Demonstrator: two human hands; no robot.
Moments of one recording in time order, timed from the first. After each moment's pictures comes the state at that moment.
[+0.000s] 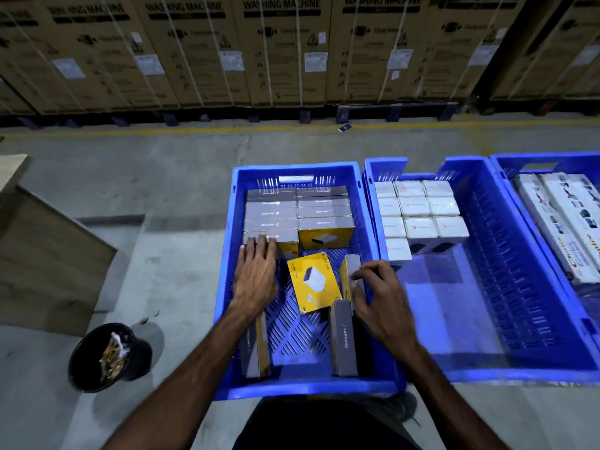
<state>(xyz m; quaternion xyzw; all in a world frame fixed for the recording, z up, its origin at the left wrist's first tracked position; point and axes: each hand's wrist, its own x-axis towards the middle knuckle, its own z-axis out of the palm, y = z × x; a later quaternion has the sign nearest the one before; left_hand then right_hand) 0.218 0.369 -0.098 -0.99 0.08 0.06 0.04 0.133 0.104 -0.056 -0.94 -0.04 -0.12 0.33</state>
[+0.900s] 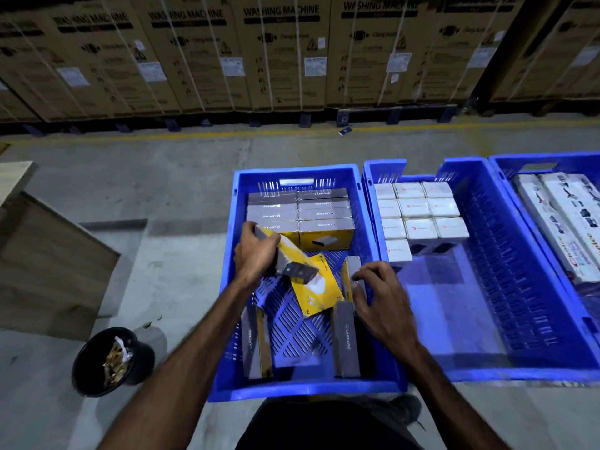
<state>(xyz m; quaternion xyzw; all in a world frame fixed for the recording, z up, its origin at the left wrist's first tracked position) 0.240 0.349 -0.020 -0.85 -0.26 0.04 -0.47 0.133 0.105 -0.055 -0.94 -0.04 -0.13 0.32</state>
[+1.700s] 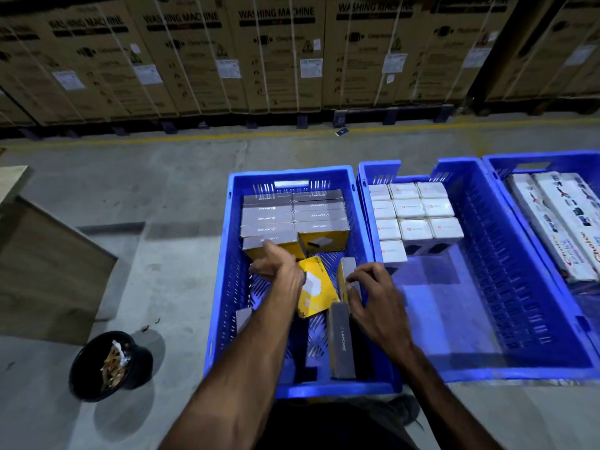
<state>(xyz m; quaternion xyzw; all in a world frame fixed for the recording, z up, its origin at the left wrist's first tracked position) 0.272 0.270 -0.087 -0.40 -0.57 -0.14 -0.71 0.132 0.104 -0.053 -0.94 -0.04 -0.13 0.33</state>
